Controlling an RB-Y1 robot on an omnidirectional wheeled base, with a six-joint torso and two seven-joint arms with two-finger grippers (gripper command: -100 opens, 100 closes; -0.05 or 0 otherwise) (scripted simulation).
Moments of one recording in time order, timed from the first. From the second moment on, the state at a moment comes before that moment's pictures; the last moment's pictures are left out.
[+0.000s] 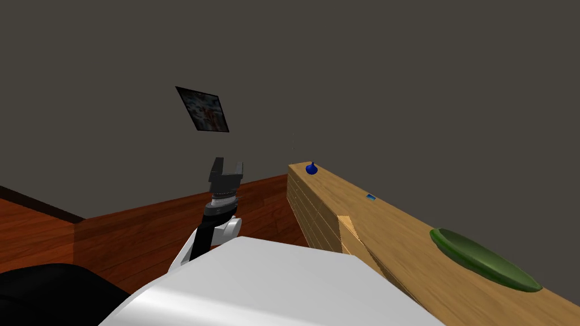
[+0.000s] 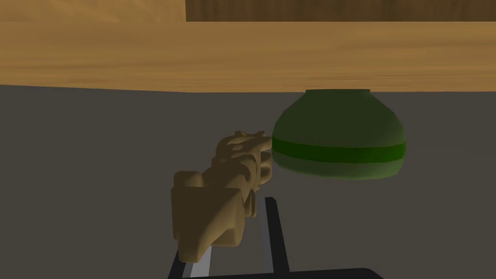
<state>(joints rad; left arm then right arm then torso) 0.47 -0.02 0.07 -2.35 -0.06 -0.64 0.11 0.74 -0.32 -0.76 -1.68 0.38 0.30 0.46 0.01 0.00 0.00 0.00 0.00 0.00</state>
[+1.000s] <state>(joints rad) 0.47 -0.02 0.07 -2.35 -0.06 -0.64 0.11 0.69 -0.26 -0.98 -1.67 0.51 0.38 0.52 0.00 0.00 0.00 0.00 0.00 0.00</state>
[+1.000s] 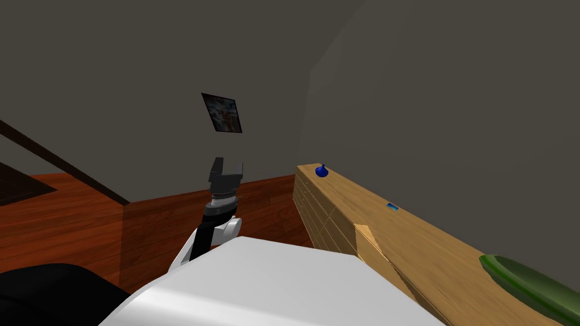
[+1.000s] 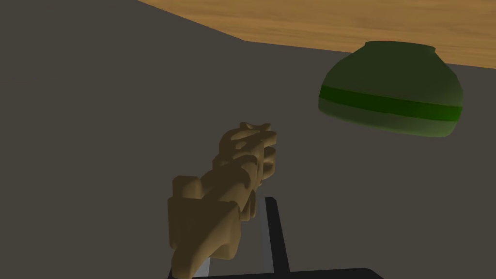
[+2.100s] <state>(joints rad) 0.47 -0.02 0.07 -2.35 -0.06 -0.64 0.11 0.49 -0.39 -0.93 -1.59 0.67 0.41 0.54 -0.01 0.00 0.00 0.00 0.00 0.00</state>
